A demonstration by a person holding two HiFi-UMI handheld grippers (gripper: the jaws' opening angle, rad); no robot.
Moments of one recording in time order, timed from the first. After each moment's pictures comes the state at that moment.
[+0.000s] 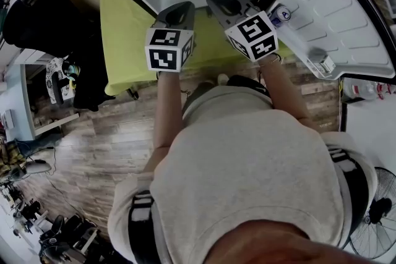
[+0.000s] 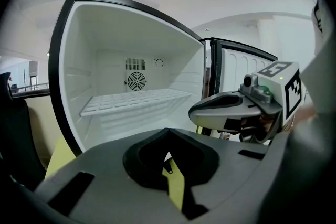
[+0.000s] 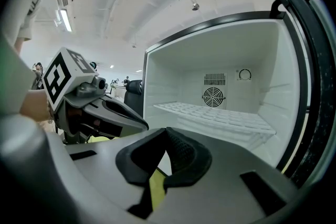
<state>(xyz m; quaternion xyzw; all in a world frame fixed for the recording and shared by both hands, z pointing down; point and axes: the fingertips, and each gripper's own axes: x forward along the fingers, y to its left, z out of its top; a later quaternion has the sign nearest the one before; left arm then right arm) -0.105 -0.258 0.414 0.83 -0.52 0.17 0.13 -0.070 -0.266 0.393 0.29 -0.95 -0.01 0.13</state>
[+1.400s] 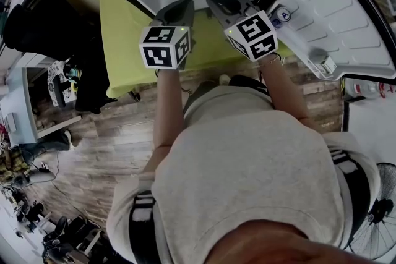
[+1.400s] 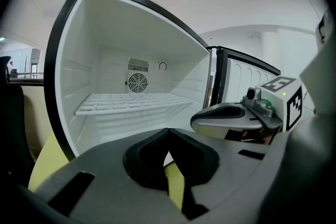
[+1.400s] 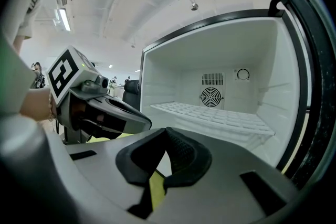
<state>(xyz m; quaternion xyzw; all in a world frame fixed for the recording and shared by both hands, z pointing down) -0.104 -0.273 0.408 0.83 -0.52 0.13 0.16 -0.067 -0.275 0.394 0.30 -0.95 0.00 0.13</state>
